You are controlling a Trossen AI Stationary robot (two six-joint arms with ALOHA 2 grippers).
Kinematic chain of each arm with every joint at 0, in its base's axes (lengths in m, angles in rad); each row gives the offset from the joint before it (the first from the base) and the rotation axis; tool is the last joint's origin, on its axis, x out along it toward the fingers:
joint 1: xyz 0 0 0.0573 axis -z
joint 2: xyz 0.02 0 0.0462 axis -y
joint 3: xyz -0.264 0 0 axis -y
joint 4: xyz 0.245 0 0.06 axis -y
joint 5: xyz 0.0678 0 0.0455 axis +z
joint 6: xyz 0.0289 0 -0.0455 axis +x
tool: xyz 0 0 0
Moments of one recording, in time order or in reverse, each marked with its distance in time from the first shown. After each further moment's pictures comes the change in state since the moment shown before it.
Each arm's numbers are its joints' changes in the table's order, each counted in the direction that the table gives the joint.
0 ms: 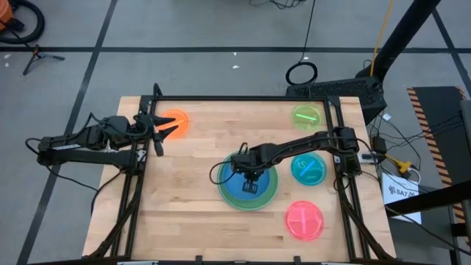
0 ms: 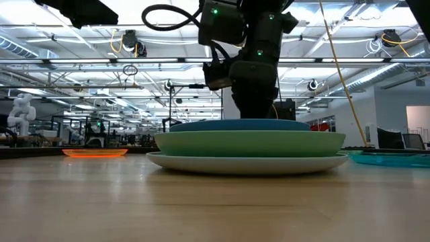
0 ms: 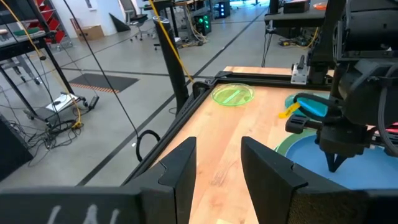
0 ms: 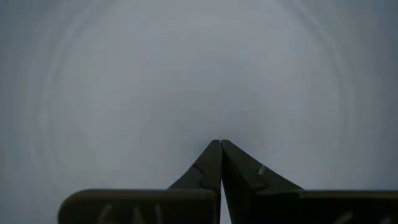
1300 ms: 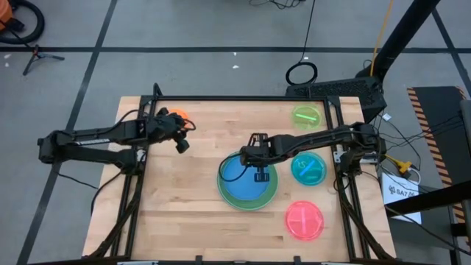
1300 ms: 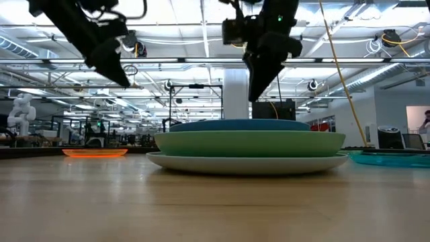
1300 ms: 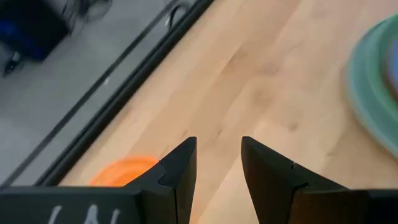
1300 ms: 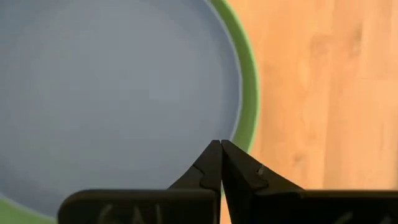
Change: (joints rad) left arm -0.186 -0.416 0.000 -0.144 0.024 -0.162; right arm -0.004 0.201 0.000 -0.130 -0.271 -0.295
